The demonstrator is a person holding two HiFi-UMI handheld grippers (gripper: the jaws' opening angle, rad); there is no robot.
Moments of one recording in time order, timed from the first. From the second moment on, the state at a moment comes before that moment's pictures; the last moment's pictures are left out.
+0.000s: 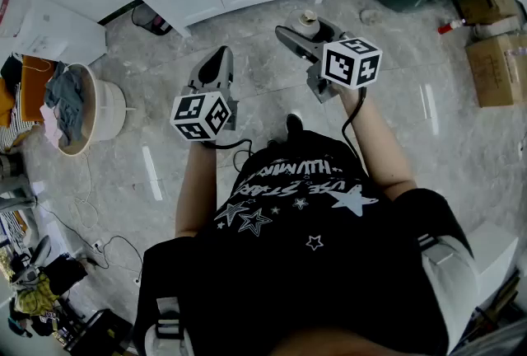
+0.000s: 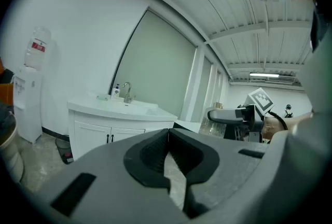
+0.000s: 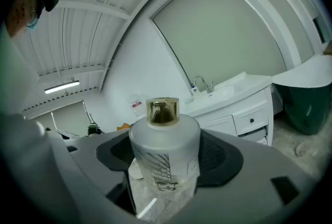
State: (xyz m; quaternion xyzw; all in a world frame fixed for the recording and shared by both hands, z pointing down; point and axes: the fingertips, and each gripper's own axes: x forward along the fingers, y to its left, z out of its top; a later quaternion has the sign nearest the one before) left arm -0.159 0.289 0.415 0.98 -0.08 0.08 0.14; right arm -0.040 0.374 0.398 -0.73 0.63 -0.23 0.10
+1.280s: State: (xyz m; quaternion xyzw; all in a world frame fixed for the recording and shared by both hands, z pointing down) left arm -0.073 0.291 0.429 0.97 -0.15 0.10 0.14; right arm 0.069 0.348 0.425 -0.68 0.69 -0.25 0.05
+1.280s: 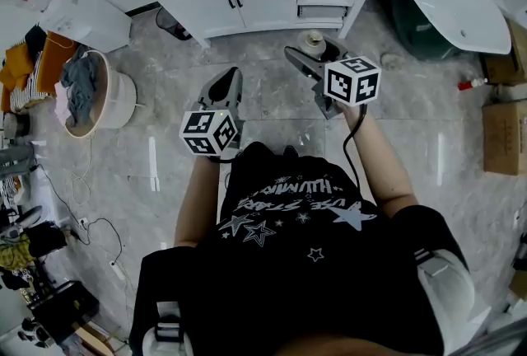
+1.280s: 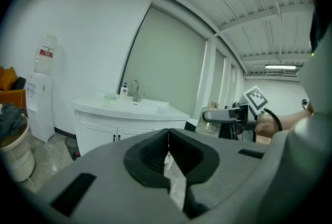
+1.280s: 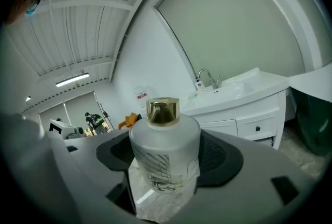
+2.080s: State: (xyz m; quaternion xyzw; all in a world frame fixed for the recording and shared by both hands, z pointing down) left arm -0.022 0.168 0.438 0.97 -0.16 0.10 0.14; right arm 0.122 0.238 0.437 -0.68 0.68 -0.25 0.04
